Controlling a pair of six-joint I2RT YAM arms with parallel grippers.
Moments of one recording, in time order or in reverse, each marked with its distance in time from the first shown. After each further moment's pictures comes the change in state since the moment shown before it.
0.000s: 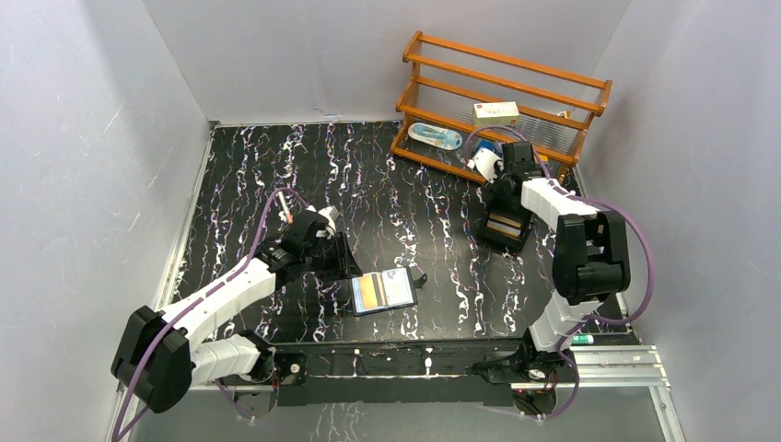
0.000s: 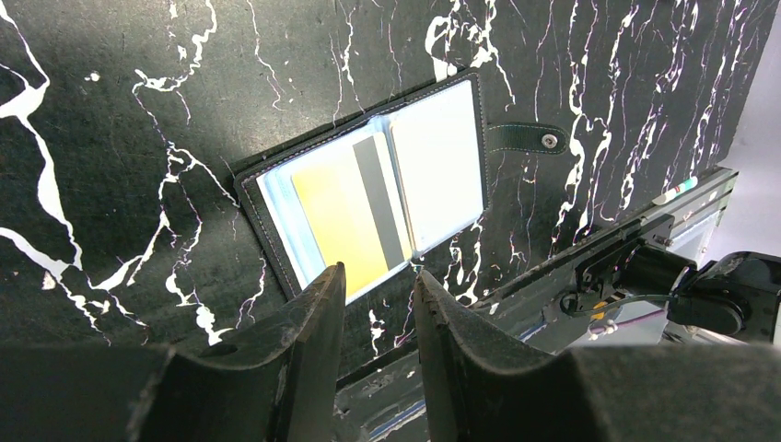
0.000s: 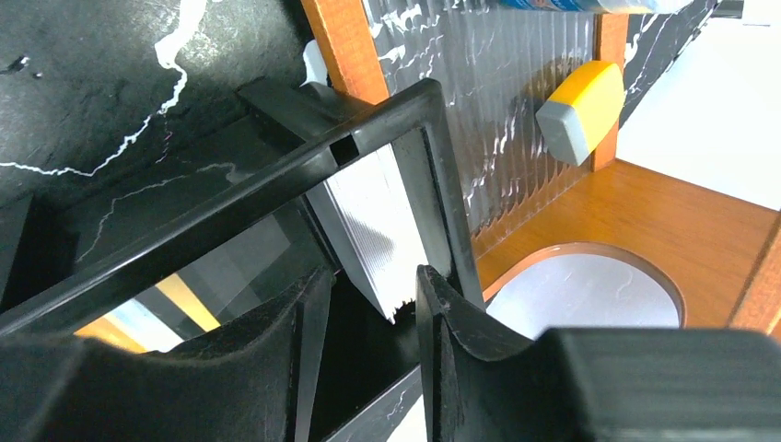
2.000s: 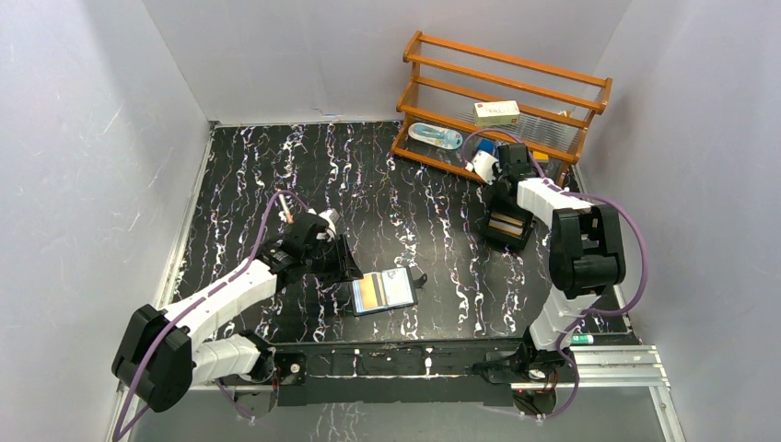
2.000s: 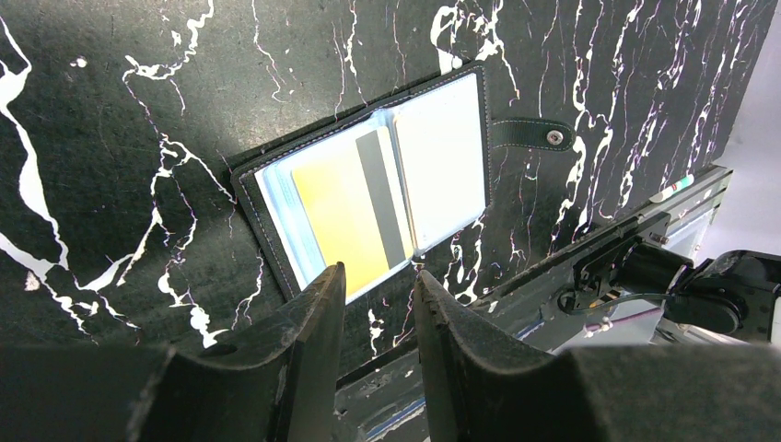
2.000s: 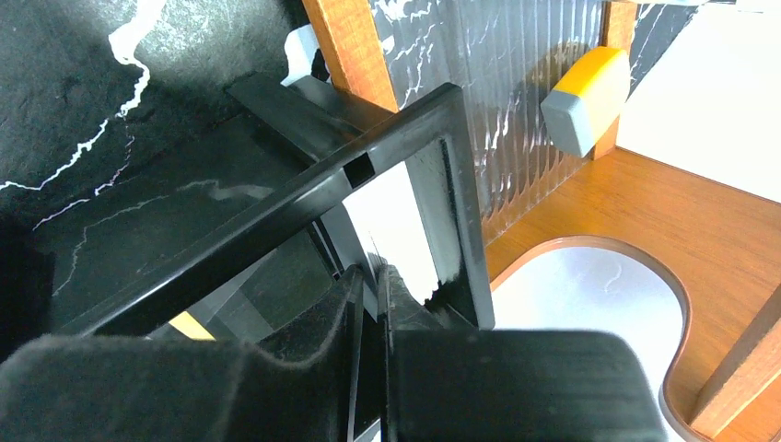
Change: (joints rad) left arm 0.000 0.006 -0.029 0.028 0.015 -0.019; right arm 0.008 0.054 -0.004 0.053 0.077 -0.034
